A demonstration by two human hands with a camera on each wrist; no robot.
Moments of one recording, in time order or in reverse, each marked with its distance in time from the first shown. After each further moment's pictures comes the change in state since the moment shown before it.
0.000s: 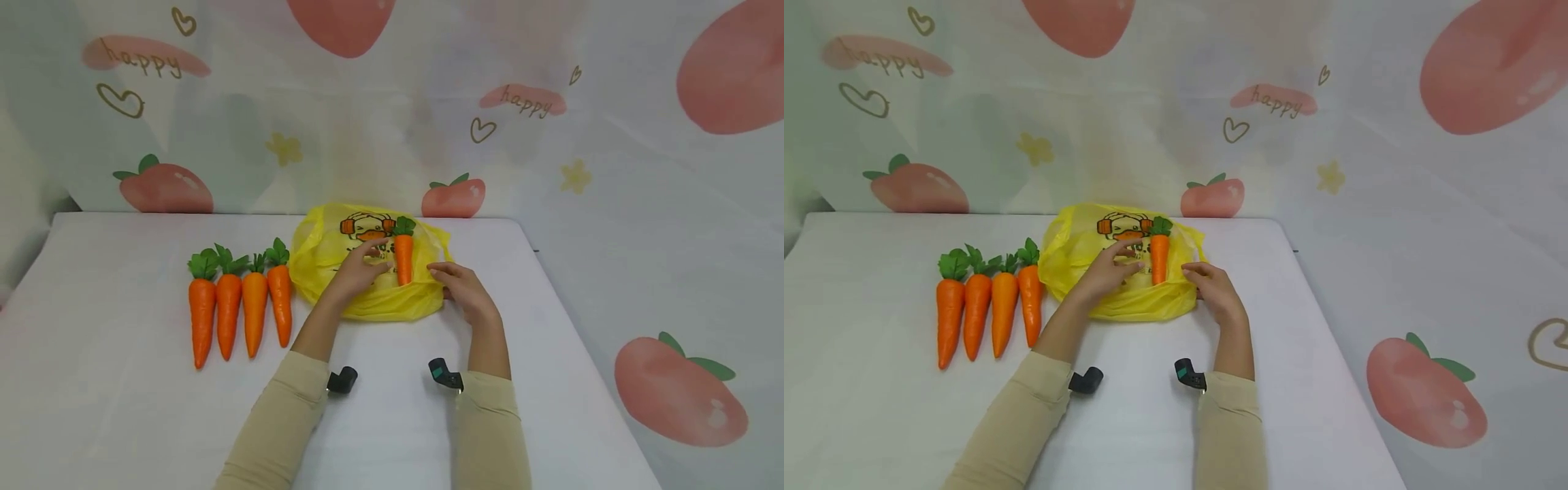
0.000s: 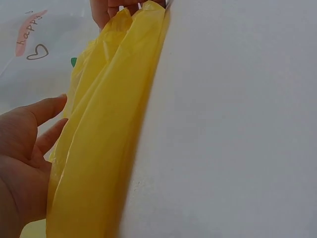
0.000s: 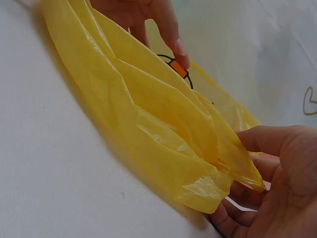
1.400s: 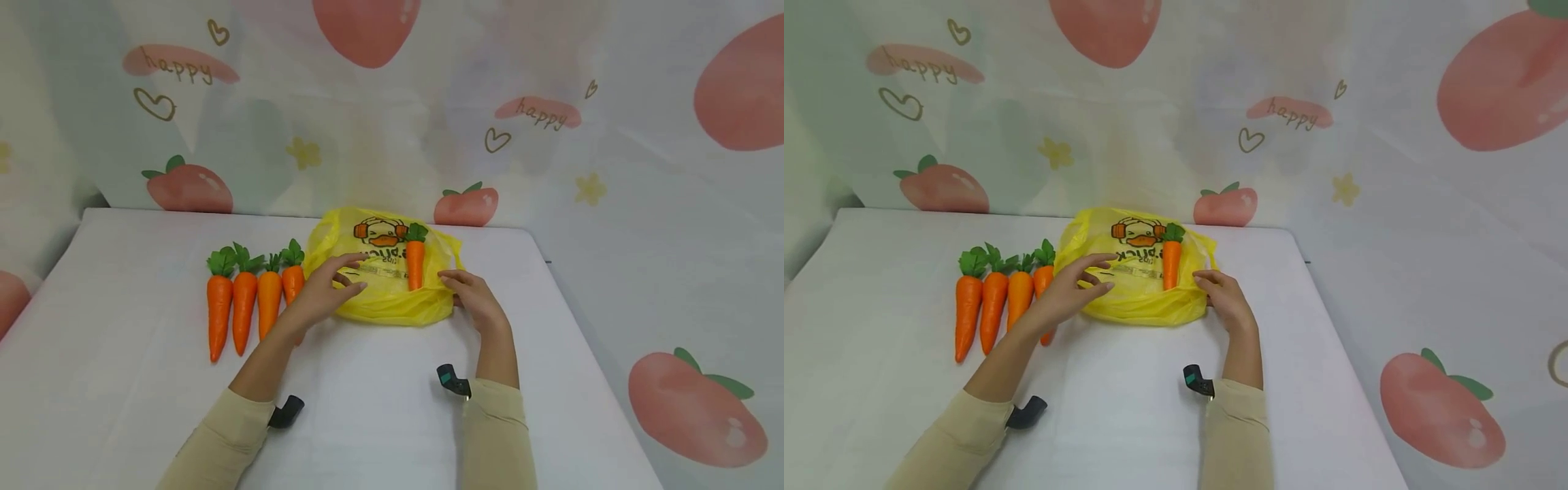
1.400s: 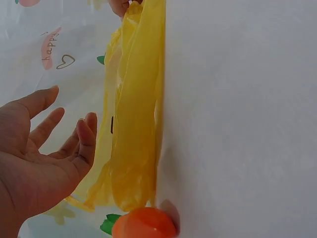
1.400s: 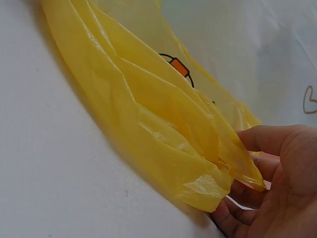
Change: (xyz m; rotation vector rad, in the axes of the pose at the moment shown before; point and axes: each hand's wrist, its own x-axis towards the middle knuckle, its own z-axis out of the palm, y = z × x) left_hand -0.082 0.016 -0.059 0.215 0.010 0.098; right_hand 0.002 0.001 0.000 0.008 -0.011 0.027
